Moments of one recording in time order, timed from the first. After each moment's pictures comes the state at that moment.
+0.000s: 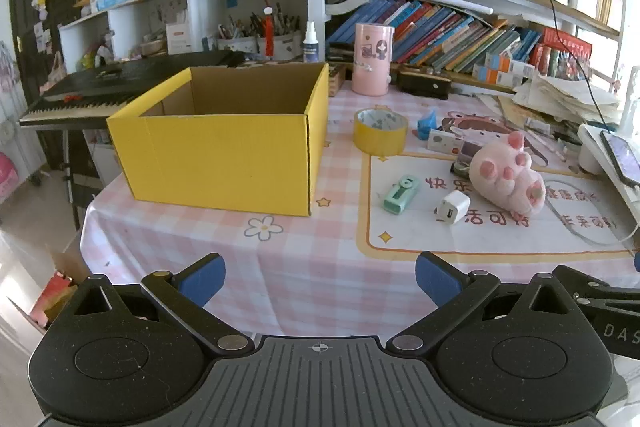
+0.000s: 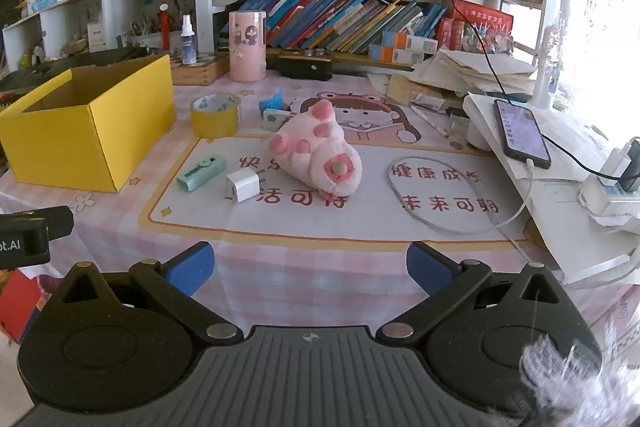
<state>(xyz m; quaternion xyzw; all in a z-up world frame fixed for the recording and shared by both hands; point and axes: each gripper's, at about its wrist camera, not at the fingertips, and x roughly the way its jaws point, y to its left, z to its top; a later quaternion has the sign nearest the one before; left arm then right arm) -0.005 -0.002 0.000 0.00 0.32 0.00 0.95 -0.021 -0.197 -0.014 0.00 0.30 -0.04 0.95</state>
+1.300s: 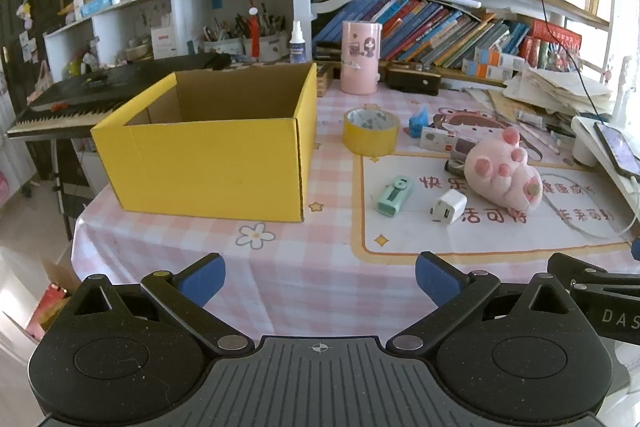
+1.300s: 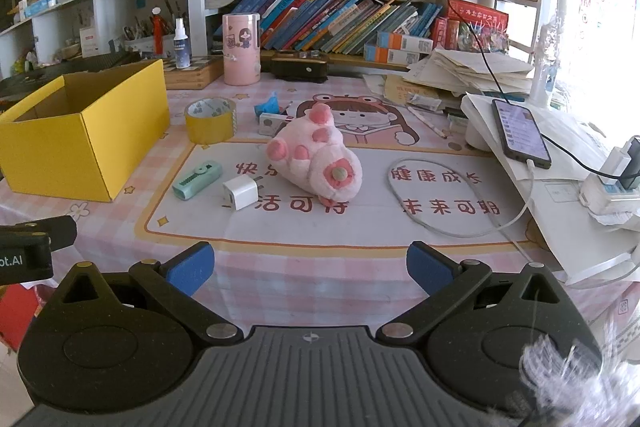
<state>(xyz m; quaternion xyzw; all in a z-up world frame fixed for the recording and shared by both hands) 0.007 0.000 -0.002 0.01 0.32 -0.02 0.95 -0.017 -0.194 -0.016 0.01 0.30 -0.05 0.95</state>
